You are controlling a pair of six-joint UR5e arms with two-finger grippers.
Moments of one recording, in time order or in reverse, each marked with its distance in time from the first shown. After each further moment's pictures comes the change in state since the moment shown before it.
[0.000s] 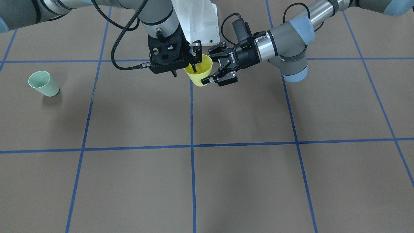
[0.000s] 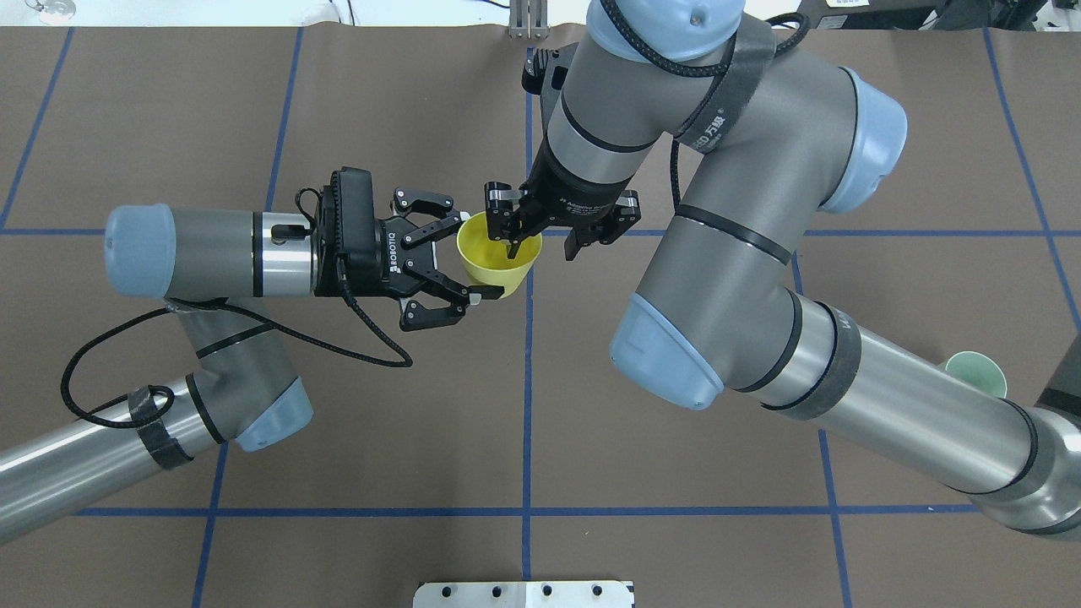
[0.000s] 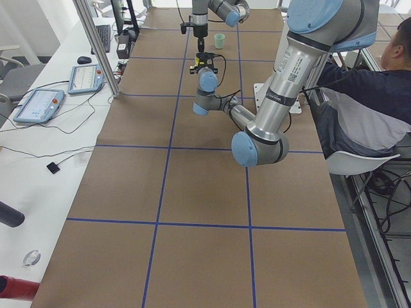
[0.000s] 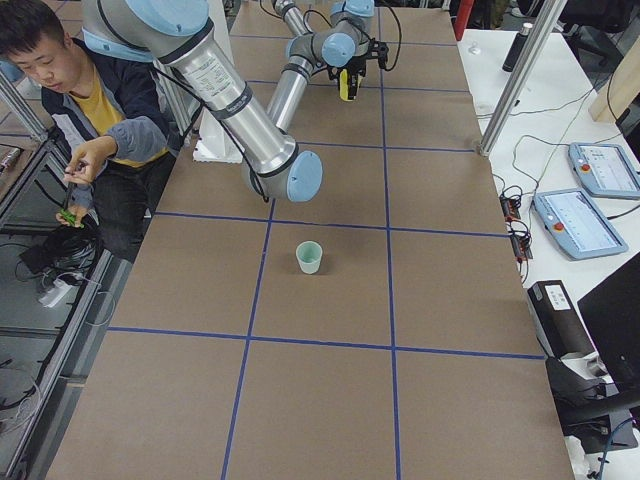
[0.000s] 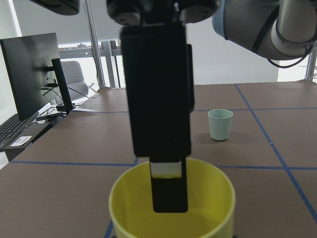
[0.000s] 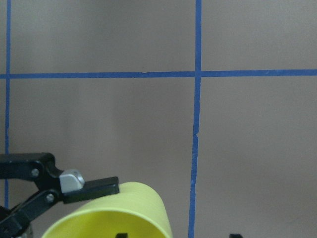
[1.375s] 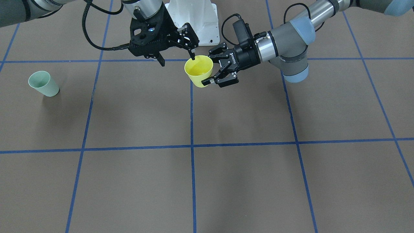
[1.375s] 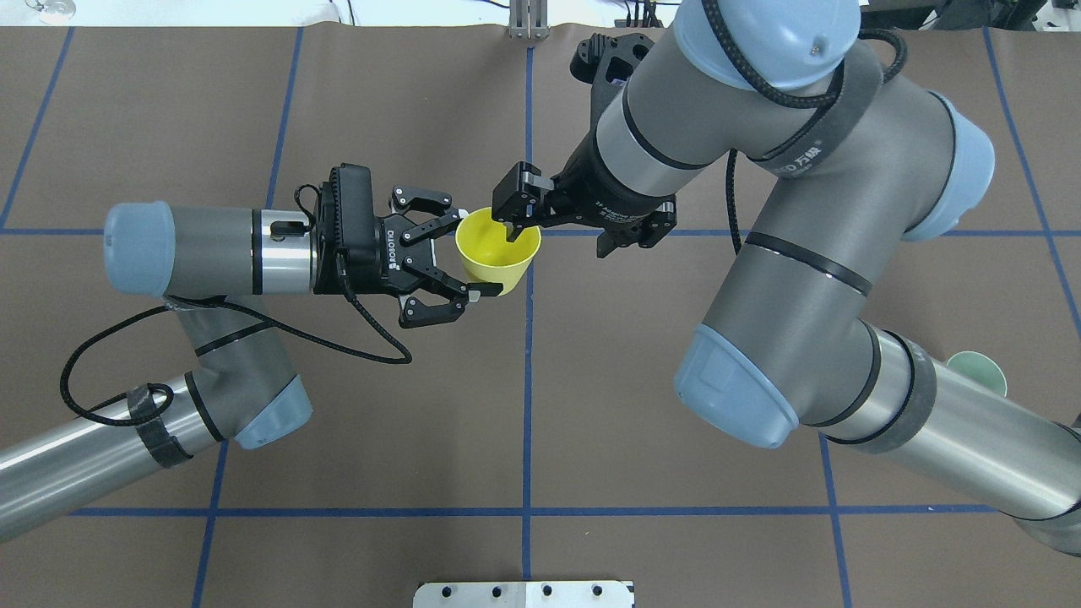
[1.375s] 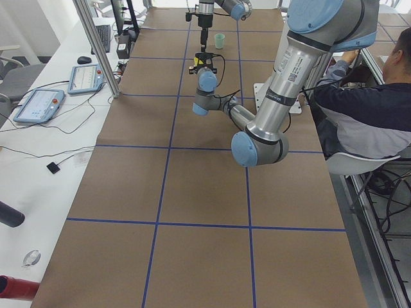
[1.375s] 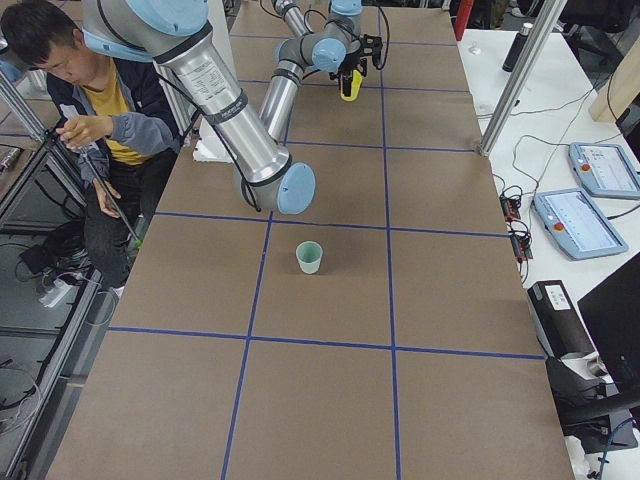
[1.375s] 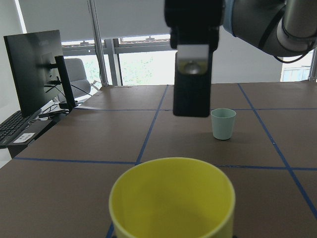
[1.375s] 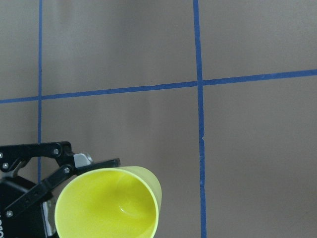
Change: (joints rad) left arm -0.004 0.000 0.001 0.003 0.000 -0.011; right arm 0.001 -0.078 0.123 0.094 -0.047 0.185
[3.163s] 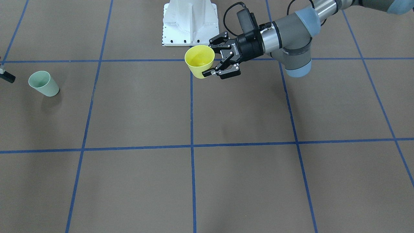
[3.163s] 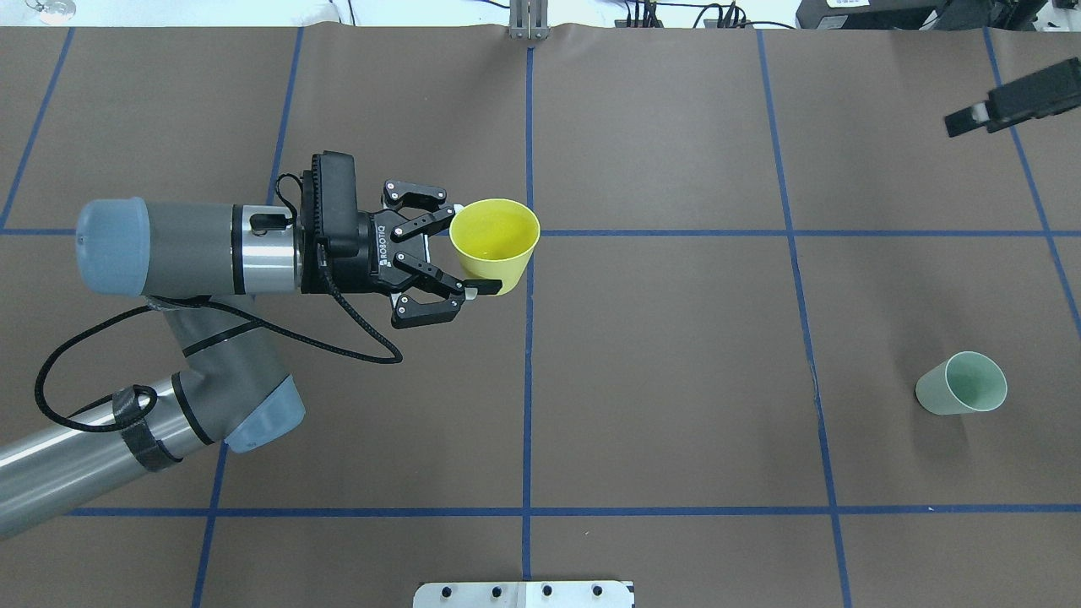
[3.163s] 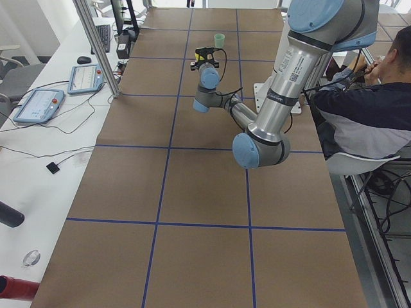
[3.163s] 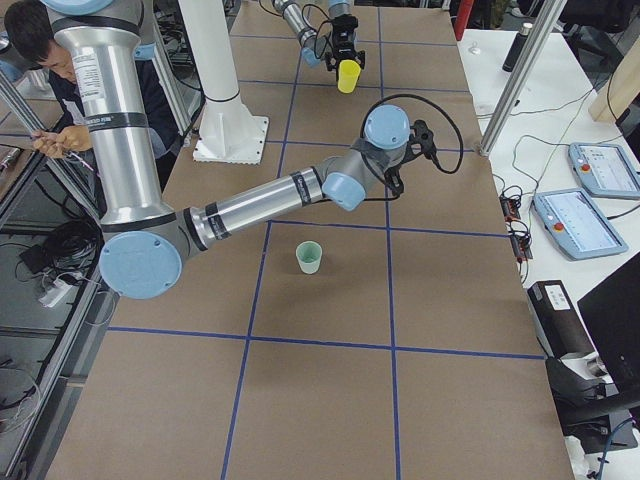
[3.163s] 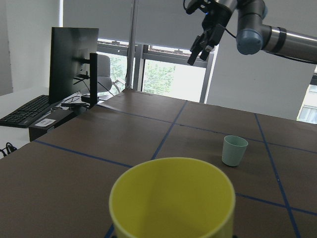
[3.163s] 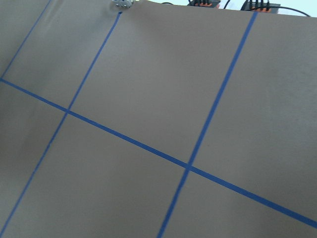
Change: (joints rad) left arm -0.005 0.014 -0.058 0.007 -0.003 -0.048; right arm 0.634 -0.546 -0.102 0.587 0.582 -0.651
